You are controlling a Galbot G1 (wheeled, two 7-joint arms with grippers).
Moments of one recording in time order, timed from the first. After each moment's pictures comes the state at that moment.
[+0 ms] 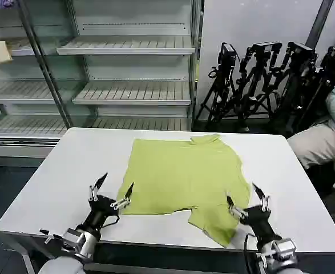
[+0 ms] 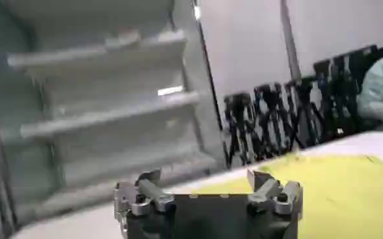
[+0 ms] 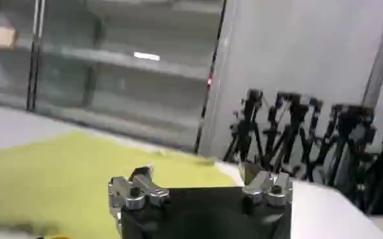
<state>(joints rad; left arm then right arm) 1.49 -1.11 -0.44 -2.19 -0.22 0.21 -0.04 -1.78 1.16 0.57 2.27 0.16 -0.19 0.01</state>
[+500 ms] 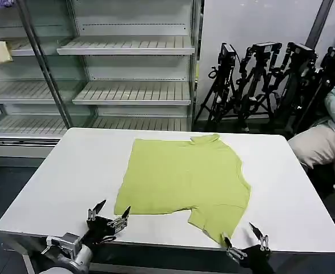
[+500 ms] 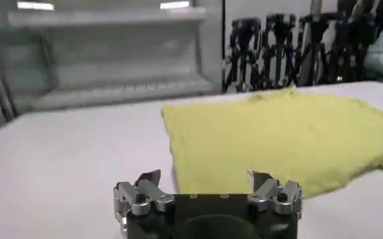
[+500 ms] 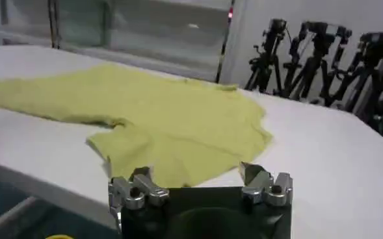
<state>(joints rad) 1.54 -1.09 -0.47 -2.22 -0.42 0.47 -0.07 -1.90 1.18 0.57 2.32 0.19 -0.24 0.04</state>
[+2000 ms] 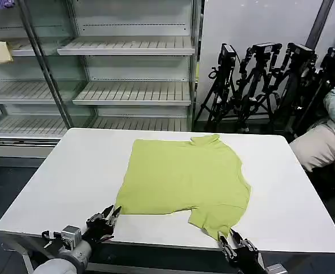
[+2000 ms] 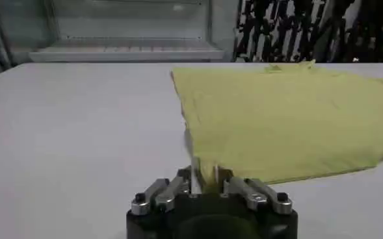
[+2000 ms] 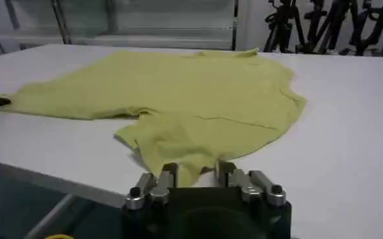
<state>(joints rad) 1.48 -1.10 -0.49 -2.14 -0.48 0.56 -0.05 -1.80 1.17 0.52 2.32 0.33 -0.45 0.01</state>
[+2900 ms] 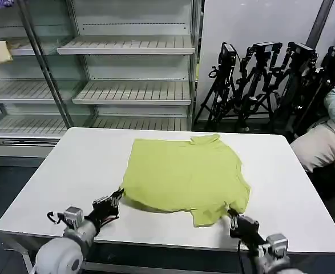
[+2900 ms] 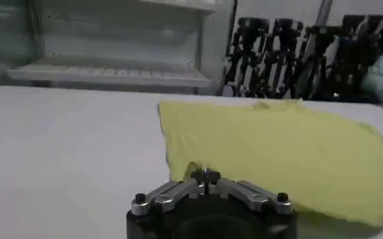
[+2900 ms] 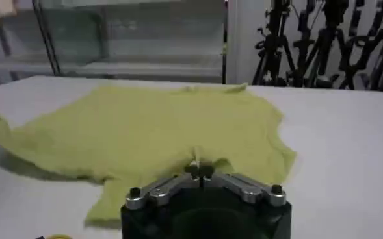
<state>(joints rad) 1.26 -1.13 -0.45 -2.05 -0.57 0.55 -0.02 -1.37 1.18 0.51 2.15 0.40 -0.53 0.01</state>
